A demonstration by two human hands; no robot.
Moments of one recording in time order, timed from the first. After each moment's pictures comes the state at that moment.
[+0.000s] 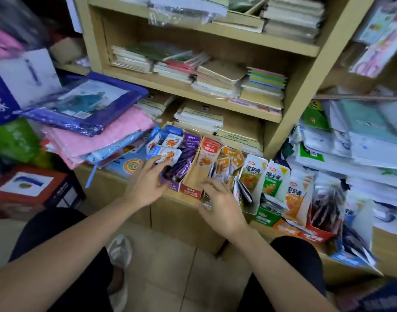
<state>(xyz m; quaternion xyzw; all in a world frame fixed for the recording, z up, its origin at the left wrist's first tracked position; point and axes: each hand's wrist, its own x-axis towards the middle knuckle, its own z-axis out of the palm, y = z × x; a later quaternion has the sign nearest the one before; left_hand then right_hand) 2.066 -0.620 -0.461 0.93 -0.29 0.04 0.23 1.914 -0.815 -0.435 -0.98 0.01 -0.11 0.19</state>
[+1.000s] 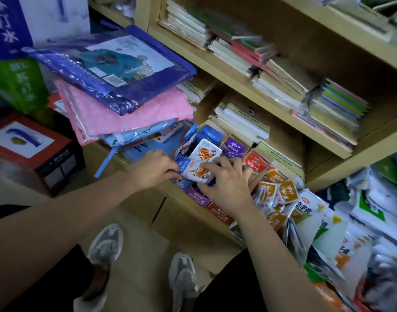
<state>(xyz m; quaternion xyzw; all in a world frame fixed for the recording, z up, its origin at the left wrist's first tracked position) 2.186 -0.577 -0.509 0.88 -0.41 0.04 0.25 2.087 -0.782 -0.447 -1.00 -0.01 -0.06 -0.02</state>
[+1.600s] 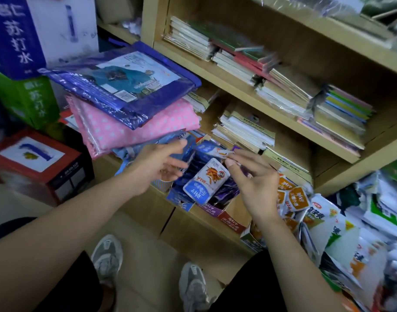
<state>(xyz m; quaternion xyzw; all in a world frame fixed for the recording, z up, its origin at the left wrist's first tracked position) 2.162 -0.556 -0.434 0.64 -0.01 -0.25 0.73 2.078 -0.778 -0.417 -0.87 0.00 -0.30 0.38</state>
